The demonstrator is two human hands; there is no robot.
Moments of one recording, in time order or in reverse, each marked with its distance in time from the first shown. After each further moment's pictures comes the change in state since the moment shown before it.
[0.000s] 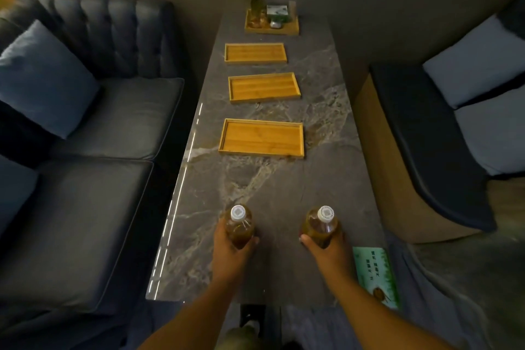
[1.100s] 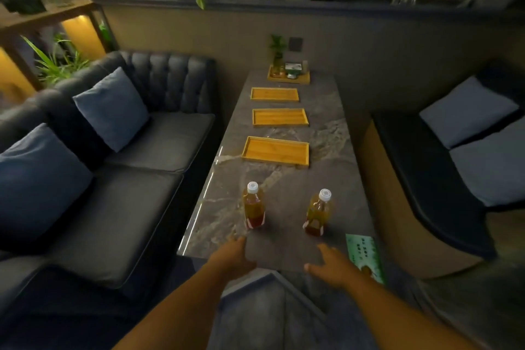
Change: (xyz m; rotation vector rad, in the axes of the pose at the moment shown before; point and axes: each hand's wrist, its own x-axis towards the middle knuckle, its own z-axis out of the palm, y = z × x) left_hand -0.111 0.031 -0.062 1.032 -0.377 0.049; right_hand -0.102 0.016 -0.066 -0.652 -0.531 -0.184
